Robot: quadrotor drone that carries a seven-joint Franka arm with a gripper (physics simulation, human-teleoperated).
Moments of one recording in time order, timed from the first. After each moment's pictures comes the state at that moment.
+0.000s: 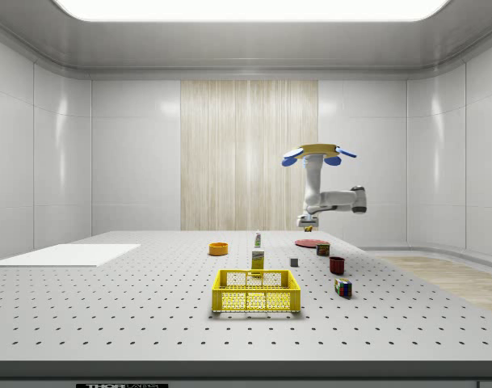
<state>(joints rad) -1.22 -1.64 1.24 -2.83 -1.85 1.74 -1.66</state>
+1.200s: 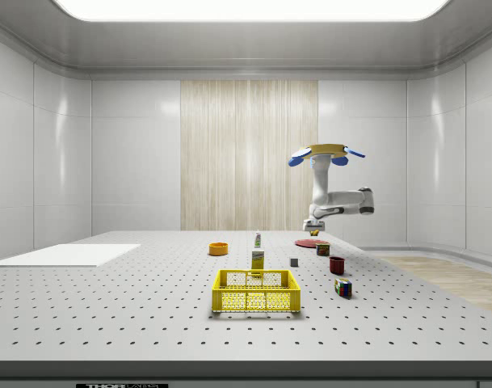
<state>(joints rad) -1.27 -1.63 1.10 -2.77 -1.98 1.80 -1.64</state>
